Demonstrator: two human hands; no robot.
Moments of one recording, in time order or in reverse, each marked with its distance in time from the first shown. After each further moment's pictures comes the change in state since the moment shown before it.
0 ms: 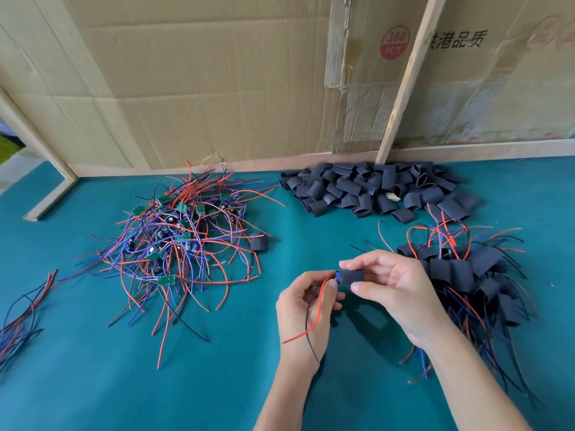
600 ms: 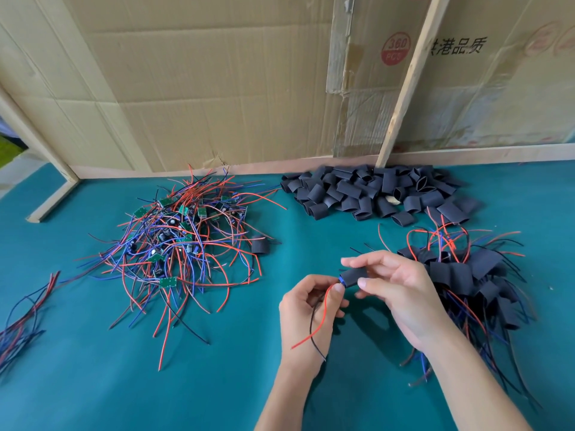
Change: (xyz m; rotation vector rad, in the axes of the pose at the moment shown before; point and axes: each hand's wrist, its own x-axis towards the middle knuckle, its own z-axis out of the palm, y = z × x) left_hand -0.001 0.001 -0.003 0.010 -0.057 -0.002; right_hand 0.001 -0.001 0.000 0.133 -0.032 0.015
